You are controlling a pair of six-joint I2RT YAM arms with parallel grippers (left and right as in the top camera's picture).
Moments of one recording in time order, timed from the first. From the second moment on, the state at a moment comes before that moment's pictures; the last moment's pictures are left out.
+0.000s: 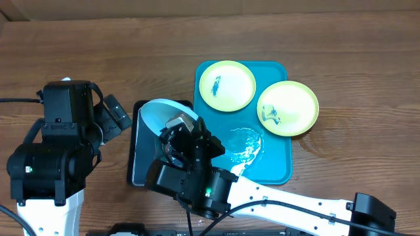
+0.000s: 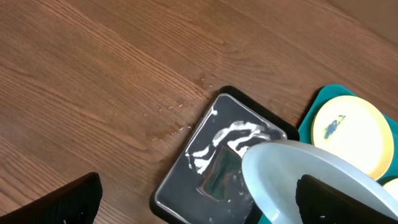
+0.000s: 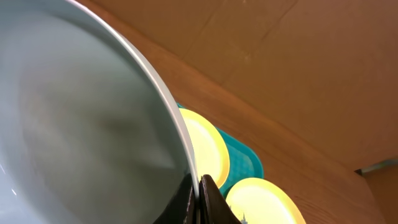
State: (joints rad) left arm -0.03 1.13 1.53 -1.37 -0.23 -0.58; right arm 1.28 1.68 1.36 -0.66 1.15 0.37
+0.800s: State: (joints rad) left arm -0.03 1.21 1.53 -1.37 -0.23 -0.59; right arm 1.30 1.68 1.36 -0.66 1.22 0.35
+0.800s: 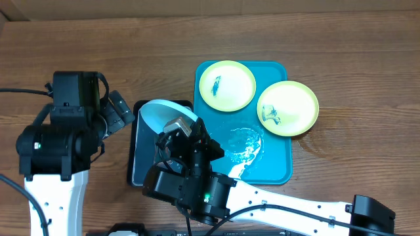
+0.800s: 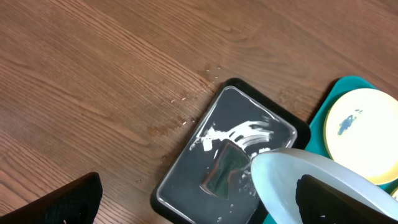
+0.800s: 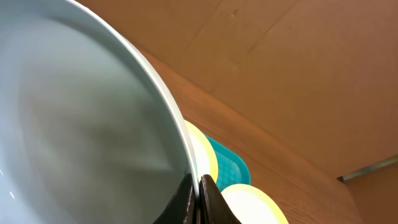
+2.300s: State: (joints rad) left arm -0.03 1.22 1.73 -1.52 -0.08 -0.59; right arm 0.35 1.47 1.36 -0.78 -0.22 0.76
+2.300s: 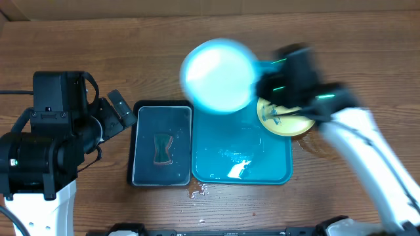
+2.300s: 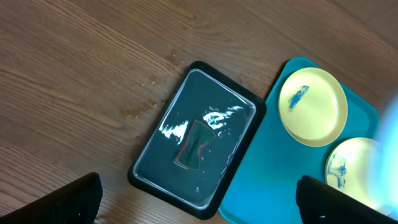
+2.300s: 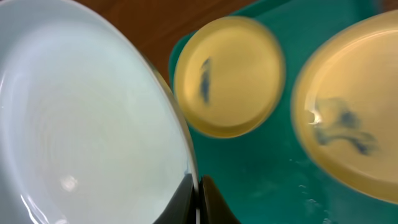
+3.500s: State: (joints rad) left arm -0.03 1.22 1.73 -1.52 -0.06 -0.59; right arm -0.26 1.58 0.92 -1.00 0.06 0.70
